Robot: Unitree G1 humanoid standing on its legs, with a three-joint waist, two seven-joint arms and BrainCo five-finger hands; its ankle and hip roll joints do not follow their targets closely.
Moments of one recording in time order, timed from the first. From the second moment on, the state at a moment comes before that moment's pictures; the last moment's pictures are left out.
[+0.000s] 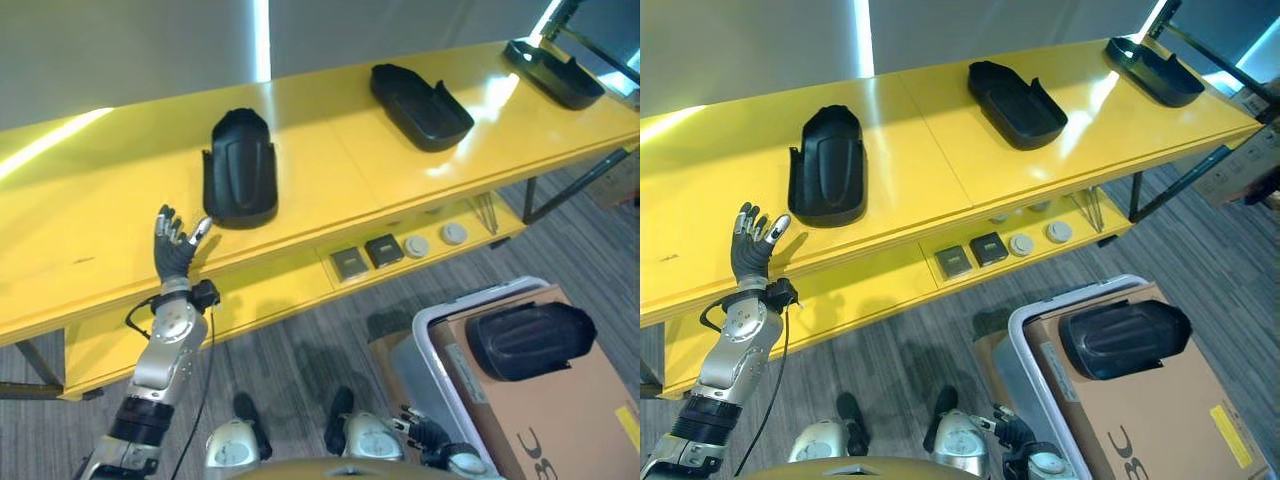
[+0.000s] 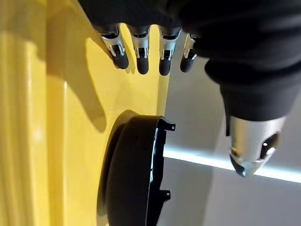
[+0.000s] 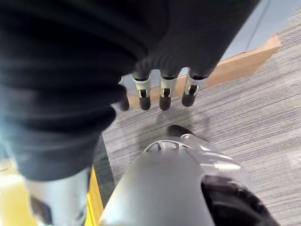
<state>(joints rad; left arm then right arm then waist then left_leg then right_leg) -0.13 0.33 -0.13 -0.01 -0.46 -0.08 0.52 0.23 -0.33 0.22 0.60 0.28 0.11 0.08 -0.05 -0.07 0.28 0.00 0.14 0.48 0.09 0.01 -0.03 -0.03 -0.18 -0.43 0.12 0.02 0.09</state>
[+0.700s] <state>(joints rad) -0.16 0.33 -0.16 0.02 -0.51 -0.09 0.49 0.22 -0.33 0.24 0.61 0.27 0.11 0.09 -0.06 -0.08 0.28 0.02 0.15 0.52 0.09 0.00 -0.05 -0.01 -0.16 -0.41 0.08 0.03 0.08</state>
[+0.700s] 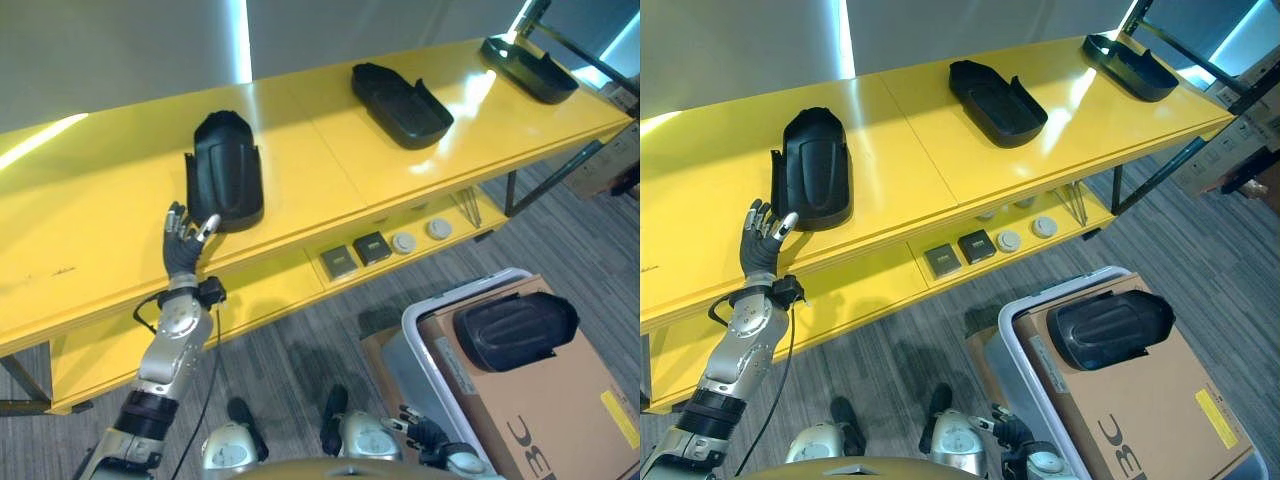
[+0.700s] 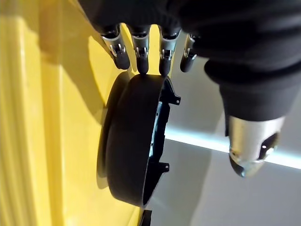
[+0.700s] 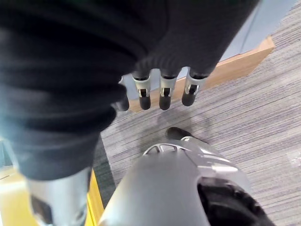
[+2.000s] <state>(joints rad) -0.08 0.44 -0.06 -0.10 -0.28 -0.23 0.49 0.26 -0.33 0.27 0.61 0.23 0.11 0.10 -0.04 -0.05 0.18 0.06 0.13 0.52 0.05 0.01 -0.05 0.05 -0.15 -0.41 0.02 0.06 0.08</state>
